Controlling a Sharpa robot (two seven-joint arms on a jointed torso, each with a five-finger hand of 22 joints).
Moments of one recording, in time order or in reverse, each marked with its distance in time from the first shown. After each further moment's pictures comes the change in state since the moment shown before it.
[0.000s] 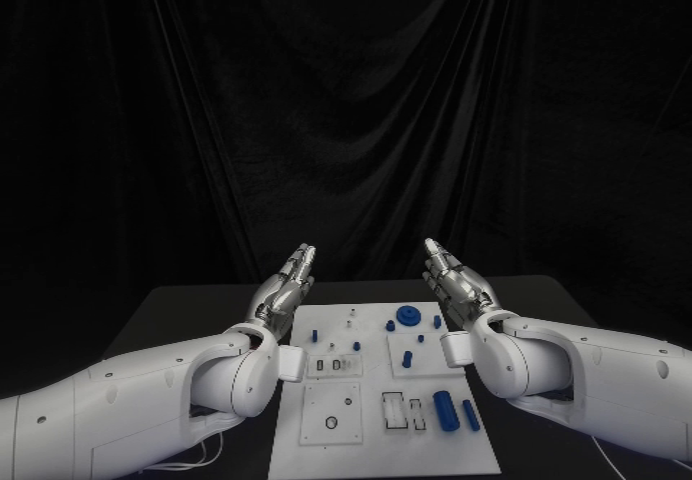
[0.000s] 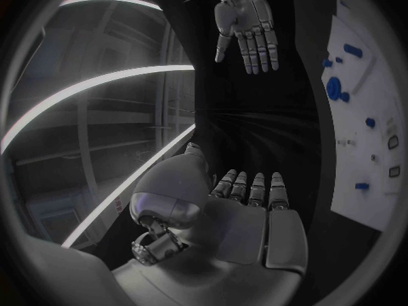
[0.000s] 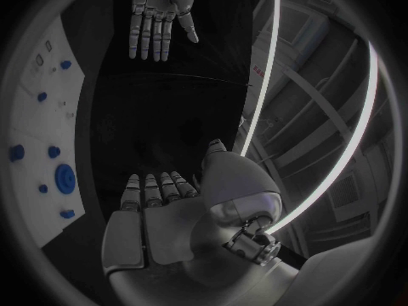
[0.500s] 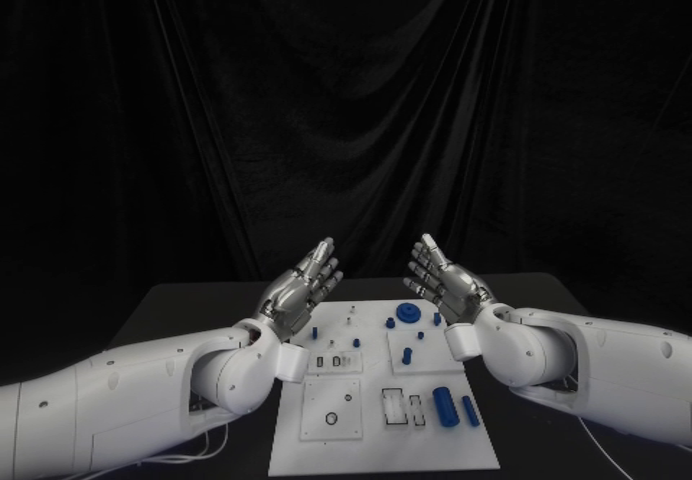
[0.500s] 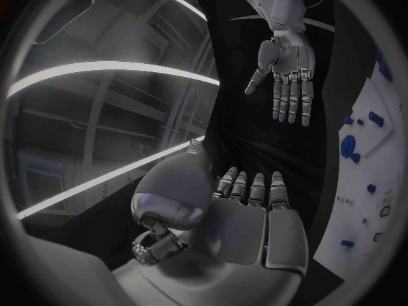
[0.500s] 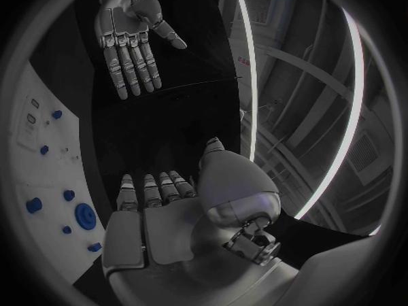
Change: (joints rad) left arm 0.051 -0.002 -0.064 -0.022 0.076 0.323 0.080; left_hand 0.092 0.002 -0.009 0.007 0.029 0.031 0.024 0.004 0.004 0.000 0.011 0.000 0.000 0.000 0.002 0.000 0.000 0.005 0.002 0.009 0.000 0.000; right arm 0.057 -0.010 -0.060 -0.014 0.159 0.271 -0.014; right_hand 0.054 0.004 -0.006 0.007 0.017 0.025 0.033 0.000 0.004 0.003 0.027 0.000 0.000 0.000 0.038 0.000 0.000 0.000 0.000 0.128 0.000 0.000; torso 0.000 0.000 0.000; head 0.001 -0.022
